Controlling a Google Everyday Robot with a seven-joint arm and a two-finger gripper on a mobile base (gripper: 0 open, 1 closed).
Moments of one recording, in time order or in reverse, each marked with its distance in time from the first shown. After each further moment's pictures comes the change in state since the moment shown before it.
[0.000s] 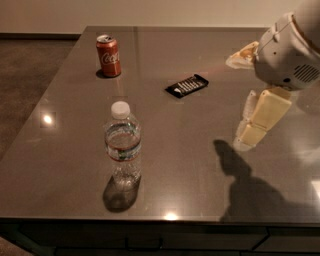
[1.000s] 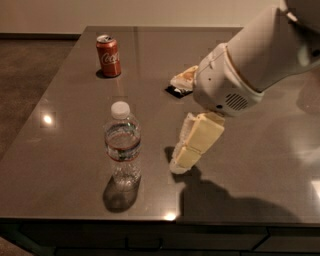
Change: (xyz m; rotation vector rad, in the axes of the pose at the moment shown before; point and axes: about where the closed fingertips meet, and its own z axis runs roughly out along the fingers) arm -0.087 0.042 0.053 -0.091 -0.213 -0.025
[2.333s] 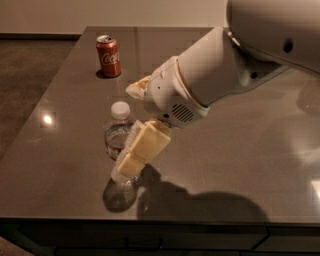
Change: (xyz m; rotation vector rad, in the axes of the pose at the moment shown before) arm -0.074 0.021 0.051 -0.080 -0.203 0.033
